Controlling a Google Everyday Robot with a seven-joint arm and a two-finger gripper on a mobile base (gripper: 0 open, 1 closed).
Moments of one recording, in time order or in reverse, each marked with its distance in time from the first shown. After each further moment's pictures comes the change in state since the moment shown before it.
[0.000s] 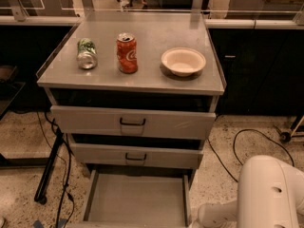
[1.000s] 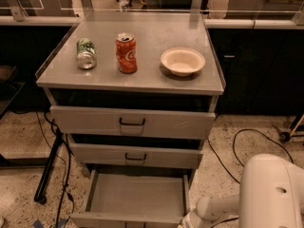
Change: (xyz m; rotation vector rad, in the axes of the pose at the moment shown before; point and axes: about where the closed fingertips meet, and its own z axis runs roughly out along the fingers) arm -0.050 -0.004 -0.018 0.022 -0.109 0.003
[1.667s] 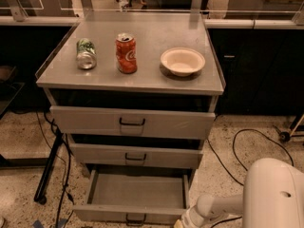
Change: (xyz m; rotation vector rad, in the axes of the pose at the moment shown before) arm -0.023 -0.007 0.002 -0.009 -0.071 0.041
